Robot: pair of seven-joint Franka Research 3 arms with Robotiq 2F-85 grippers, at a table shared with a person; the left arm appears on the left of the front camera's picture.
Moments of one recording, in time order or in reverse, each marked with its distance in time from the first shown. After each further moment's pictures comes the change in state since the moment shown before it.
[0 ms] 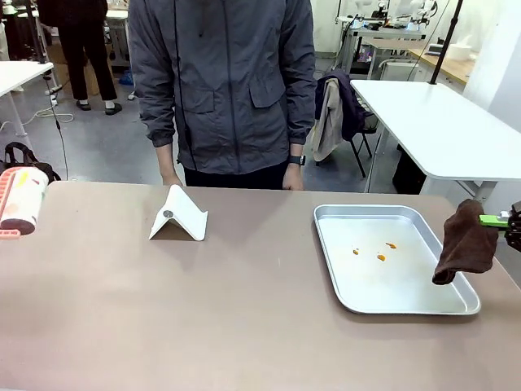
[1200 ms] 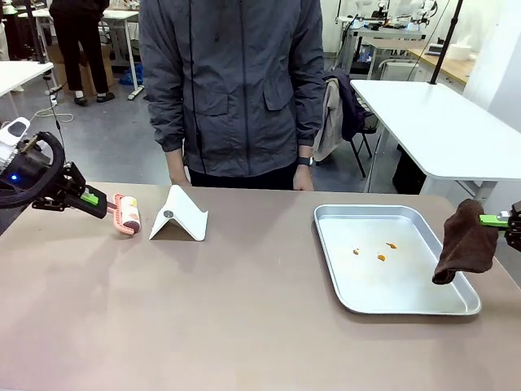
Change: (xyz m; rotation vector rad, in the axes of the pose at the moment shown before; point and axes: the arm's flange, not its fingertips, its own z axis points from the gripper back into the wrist) left arm 0.185 0.070 -0.183 0.661 0.004 0.199; right arm 0.000 0.000 0.000 0.001 0.000 0.000
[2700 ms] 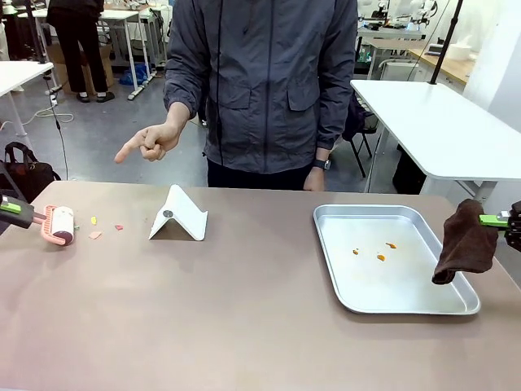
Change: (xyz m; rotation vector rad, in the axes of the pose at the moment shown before) left arm -0.029 0.119 0.098 -0.063 -0.146 0.232; right arm 0.000 0.000 0.000 0.000 0.001 0.000
